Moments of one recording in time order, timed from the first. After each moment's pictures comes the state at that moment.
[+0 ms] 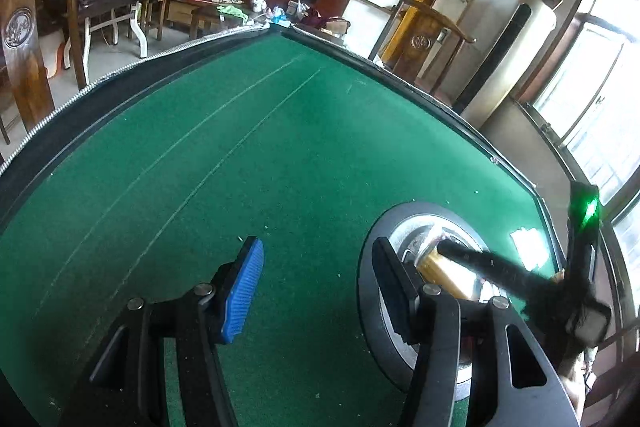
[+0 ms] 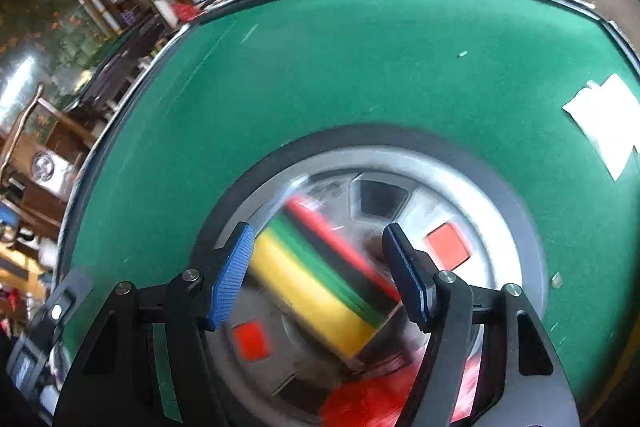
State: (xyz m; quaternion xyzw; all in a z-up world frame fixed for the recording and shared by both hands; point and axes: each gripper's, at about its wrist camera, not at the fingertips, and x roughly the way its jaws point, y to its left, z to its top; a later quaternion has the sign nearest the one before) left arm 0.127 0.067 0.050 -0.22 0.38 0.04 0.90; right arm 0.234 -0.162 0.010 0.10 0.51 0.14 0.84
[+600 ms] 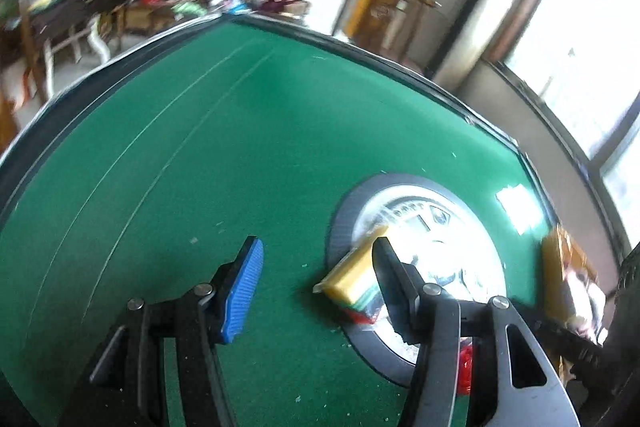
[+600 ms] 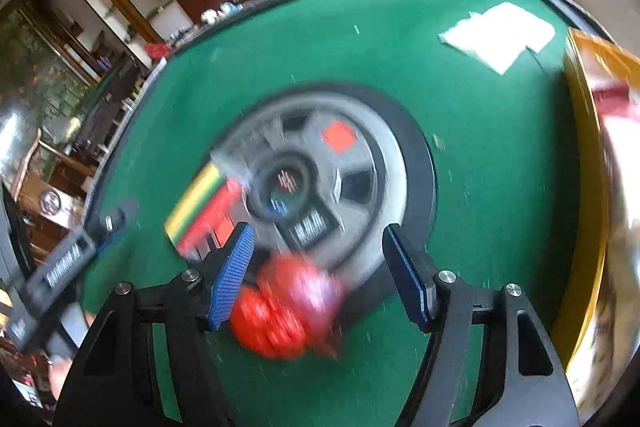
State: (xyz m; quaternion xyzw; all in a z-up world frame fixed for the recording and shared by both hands) left arm 0.141 0.047 0.043 -0.18 0.41 -0.01 0.90; right arm 0.134 -0.233 0.023 0.17 0.50 0.06 0.85
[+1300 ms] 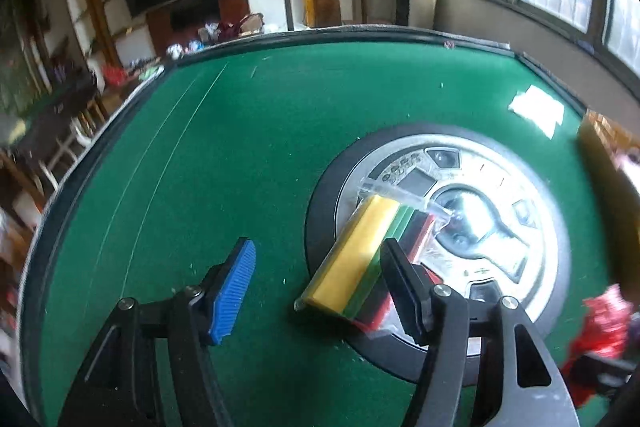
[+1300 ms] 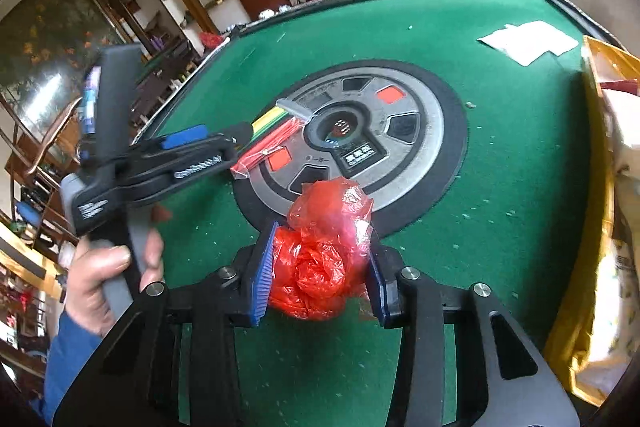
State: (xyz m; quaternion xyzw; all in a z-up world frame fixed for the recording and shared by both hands) left arm 0.148 -0.001 0.031 0.04 0.41 -0.04 0.91; right arm 0.063 -0.220 0.028 0.13 0.44 0.15 0.87
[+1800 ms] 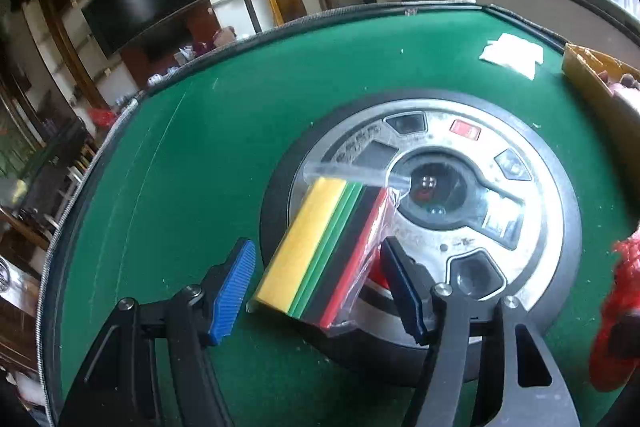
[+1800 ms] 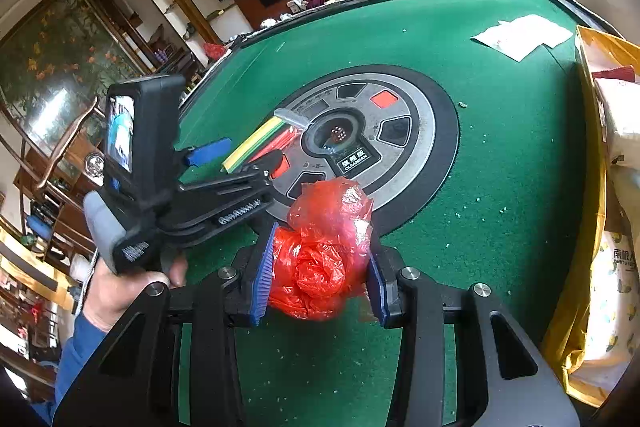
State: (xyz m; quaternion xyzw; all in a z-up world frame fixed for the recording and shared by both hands) left arm 0.139 -0.034 0.023 0.14 0.40 -0.07 0.90; right arm 0.066 -0.226 0.028 0.16 0.43 0.16 0.87
